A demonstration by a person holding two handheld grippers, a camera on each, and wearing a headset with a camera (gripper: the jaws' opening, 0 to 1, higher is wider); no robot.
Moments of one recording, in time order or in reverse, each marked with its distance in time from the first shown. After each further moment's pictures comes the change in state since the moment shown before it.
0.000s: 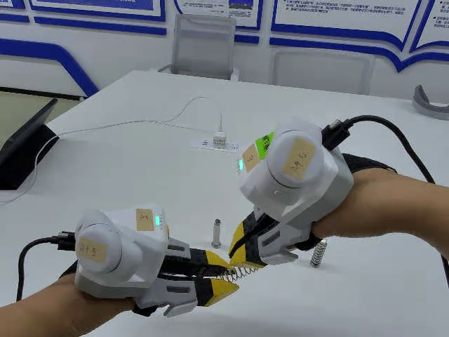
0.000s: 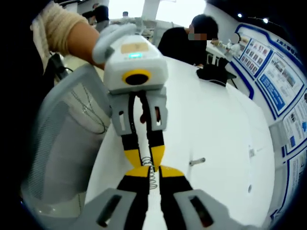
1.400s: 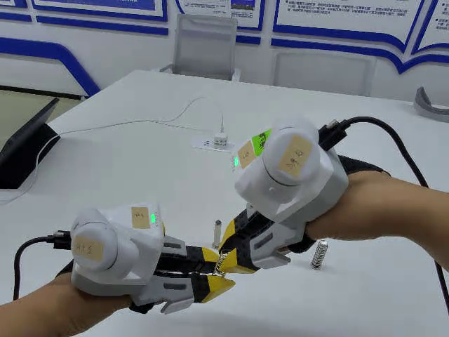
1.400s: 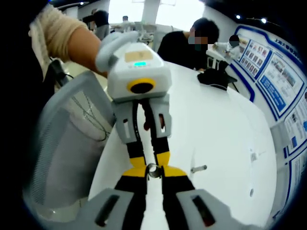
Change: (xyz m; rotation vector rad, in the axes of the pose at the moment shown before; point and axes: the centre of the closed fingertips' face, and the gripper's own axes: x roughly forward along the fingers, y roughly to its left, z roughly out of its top) left arm -0.004 0.008 0.000 -0.013 -0.012 0.026; right arm 0.006 0.001 0.019 0.004 -0.041 0.015
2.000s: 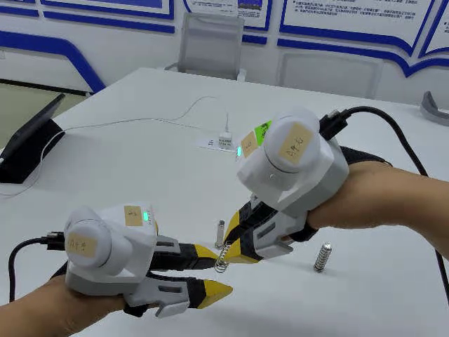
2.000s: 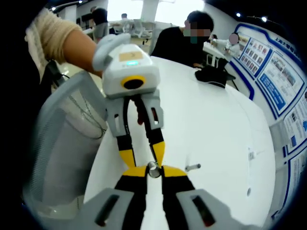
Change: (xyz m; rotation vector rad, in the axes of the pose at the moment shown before) left arm -0.009 0.008 -0.009 -0.082 -0.014 0.038; right arm -0.004 -0.017 -0.003 0.006 0.028 -0.007
